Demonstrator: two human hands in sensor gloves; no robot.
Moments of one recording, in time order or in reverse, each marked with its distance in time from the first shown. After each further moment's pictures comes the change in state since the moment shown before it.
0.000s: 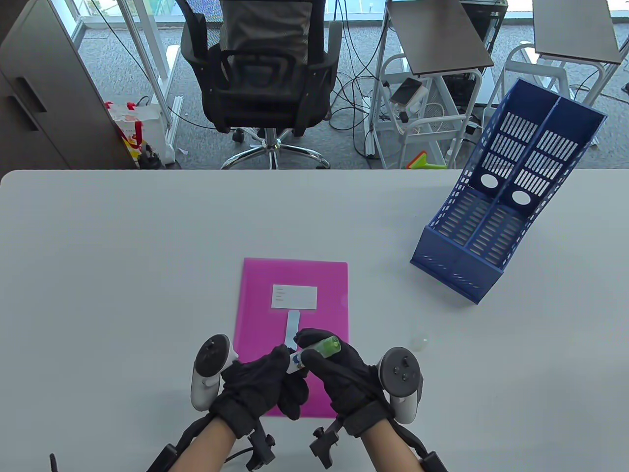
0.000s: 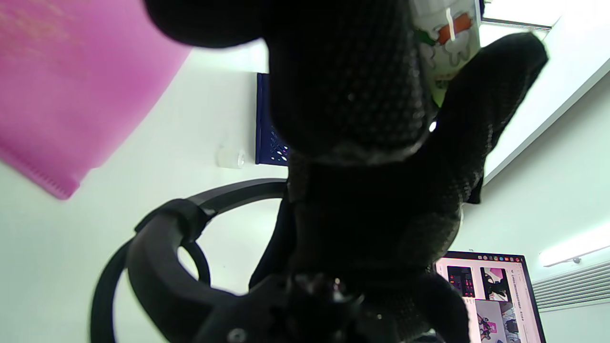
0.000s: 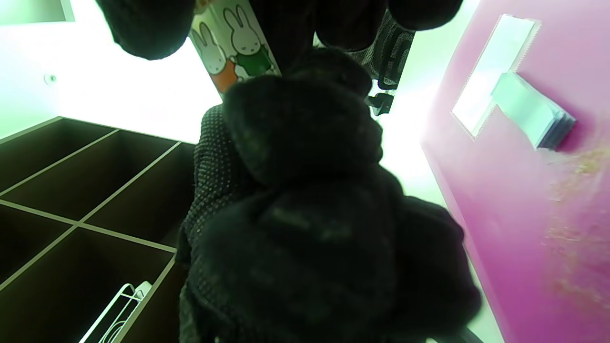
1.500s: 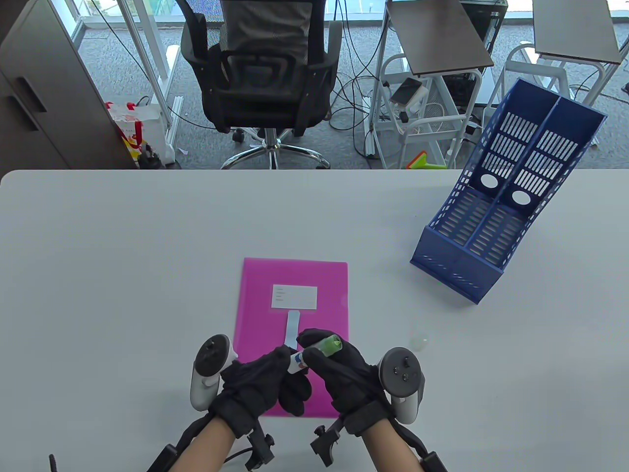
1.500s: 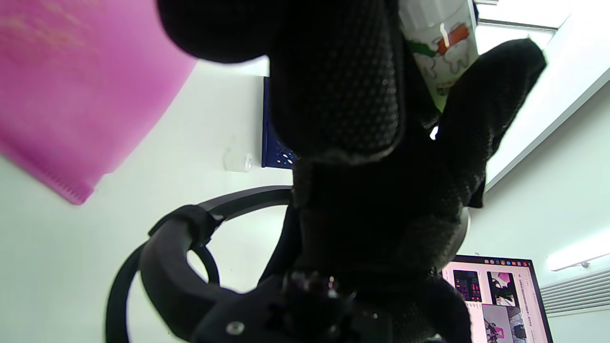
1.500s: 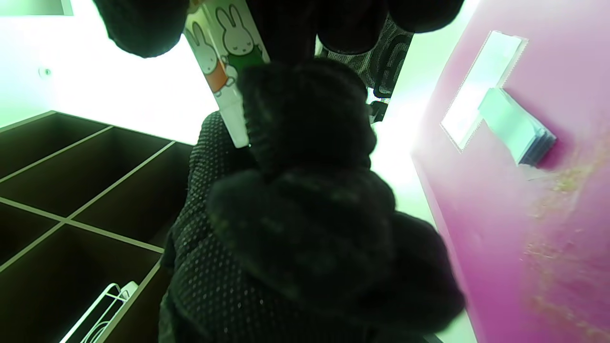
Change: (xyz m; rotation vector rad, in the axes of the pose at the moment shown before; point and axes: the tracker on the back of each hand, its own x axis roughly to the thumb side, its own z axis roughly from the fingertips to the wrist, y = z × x) left_hand -0.001 0.001 0.001 0.022 0.012 -0.007; right_hand -0.002 -0.002 0.000 -0.018 0.005 0.049
